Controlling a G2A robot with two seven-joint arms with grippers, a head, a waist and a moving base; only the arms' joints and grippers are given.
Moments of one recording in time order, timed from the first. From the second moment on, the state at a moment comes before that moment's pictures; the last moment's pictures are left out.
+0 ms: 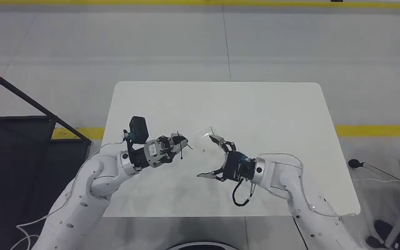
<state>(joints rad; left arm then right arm) 1.24 -0.99 -1.27 -1.69 0.77 -0.84 -0.03 -1.07 -1.09 0.99 -1.67 -1.36 -0.72 -0.14</state>
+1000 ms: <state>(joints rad) 1.25 -0.99 -1.26 -1.69 0.77 -0.84 -0.03 -0.95 -1.14 0.89 -1.54 -1.07 -0.74 0.01</state>
